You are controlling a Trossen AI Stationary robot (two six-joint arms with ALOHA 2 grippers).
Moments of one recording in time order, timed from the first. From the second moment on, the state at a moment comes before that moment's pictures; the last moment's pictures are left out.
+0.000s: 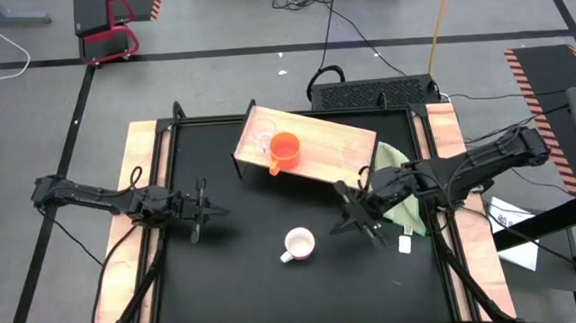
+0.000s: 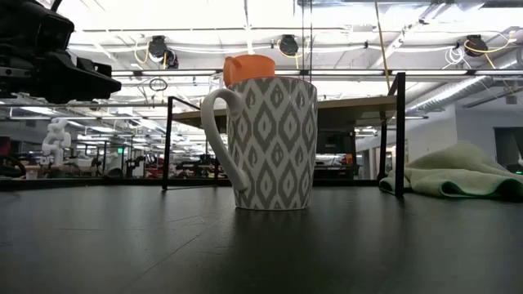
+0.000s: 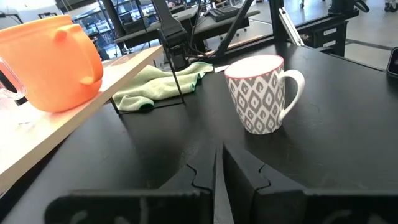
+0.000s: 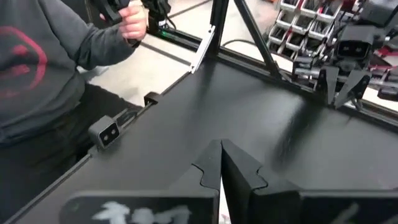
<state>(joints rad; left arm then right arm) -0.16 0.34 0.01 0.18 -0.04 0.28 0.24 1.20 0.95 -0.17 -0.23 -0.20</state>
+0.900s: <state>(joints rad) -0.16 0.34 0.01 0.17 -0.04 0.28 0.24 1.53 1.24 -0.41 -0.24 -0.16</state>
